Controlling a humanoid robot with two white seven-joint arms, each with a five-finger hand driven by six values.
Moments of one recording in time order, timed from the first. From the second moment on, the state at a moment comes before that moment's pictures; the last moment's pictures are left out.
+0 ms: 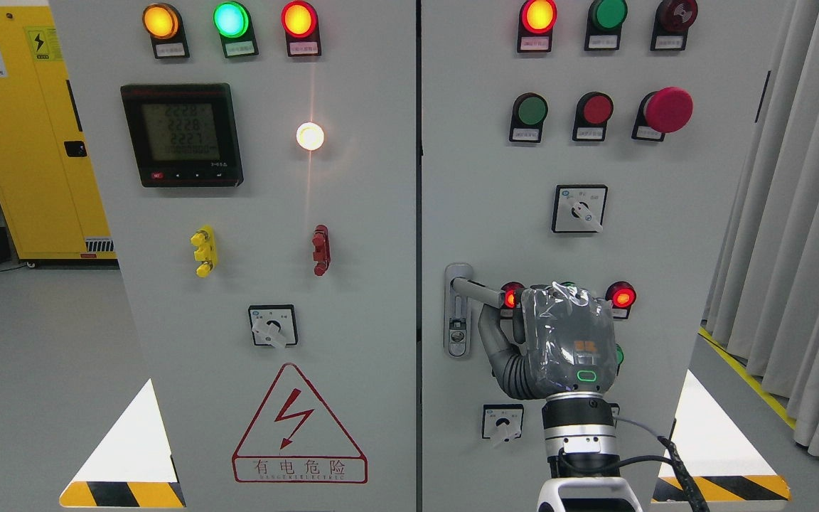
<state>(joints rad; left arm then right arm) -0.04 -0.11 -0.09 -0.04 0.15 -0.05 -0.03 -0.49 0.14 0.21 -1.78 1.47 0.24 0.00</state>
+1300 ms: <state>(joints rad) -0.04 -0.11 -0.09 -0.04 0.15 -0.05 -0.03 -0.45 0.14 0.21 -1.80 1.47 0.23 -0.02</state>
